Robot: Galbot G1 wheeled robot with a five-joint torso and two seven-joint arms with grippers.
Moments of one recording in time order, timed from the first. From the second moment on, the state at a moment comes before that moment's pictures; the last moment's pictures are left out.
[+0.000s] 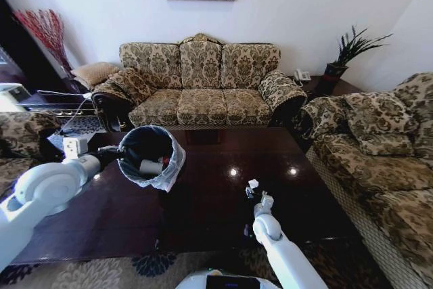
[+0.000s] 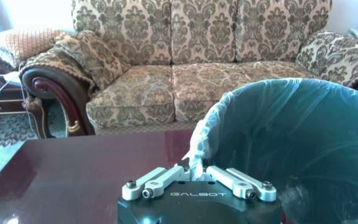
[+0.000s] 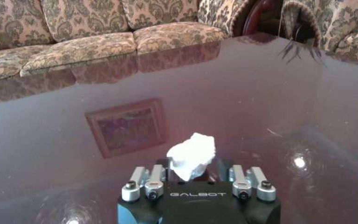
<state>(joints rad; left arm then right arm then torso) 1.59 -0.46 -1.05 -2.22 -1.39 0.59 -0.45 -1.17 1.30 0.17 1.51 0.53 -0.10 0.44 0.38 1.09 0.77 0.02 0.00</state>
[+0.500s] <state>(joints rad) 1.60 -0.46 -1.04 -2.22 -1.38 0.59 -0.45 -1.18 1.31 0.16 1.53 0.54 -0.10 0.43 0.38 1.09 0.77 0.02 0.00</state>
